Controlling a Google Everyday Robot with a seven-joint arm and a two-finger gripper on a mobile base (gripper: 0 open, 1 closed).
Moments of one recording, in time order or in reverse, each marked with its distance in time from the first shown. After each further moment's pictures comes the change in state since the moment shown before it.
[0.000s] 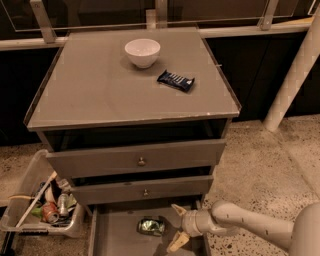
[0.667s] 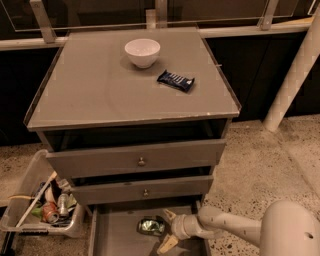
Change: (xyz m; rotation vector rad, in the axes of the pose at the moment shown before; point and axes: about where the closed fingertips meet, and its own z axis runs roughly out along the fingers) arm 0.040 -0.011 0.082 -0.009 -0.005 0.028
